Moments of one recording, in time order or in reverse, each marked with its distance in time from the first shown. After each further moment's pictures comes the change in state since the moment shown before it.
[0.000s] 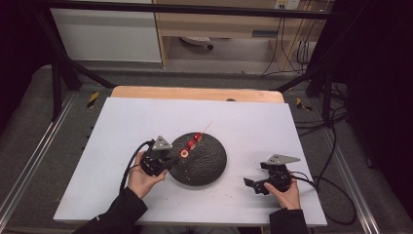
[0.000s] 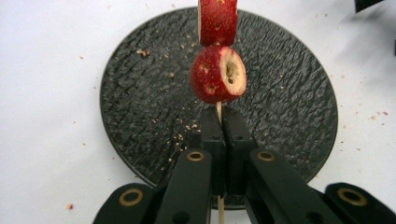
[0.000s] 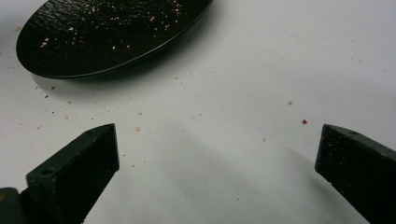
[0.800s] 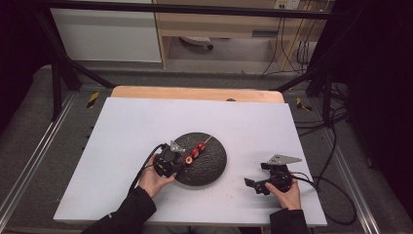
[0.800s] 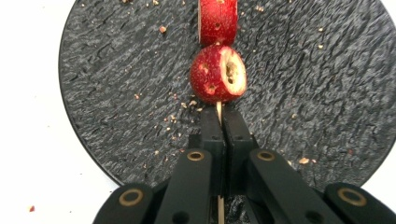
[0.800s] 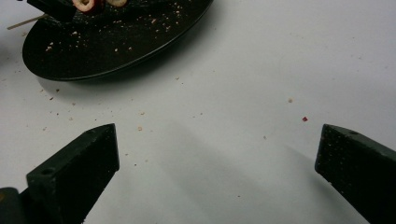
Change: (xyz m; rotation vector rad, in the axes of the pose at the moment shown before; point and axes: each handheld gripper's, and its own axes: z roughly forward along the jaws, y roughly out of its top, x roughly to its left) left arm -0.008 -0.002 0.040 0.175 0.061 0.005; right arm -0.002 -0.002 -0.001 -0.012 0.012 0.013
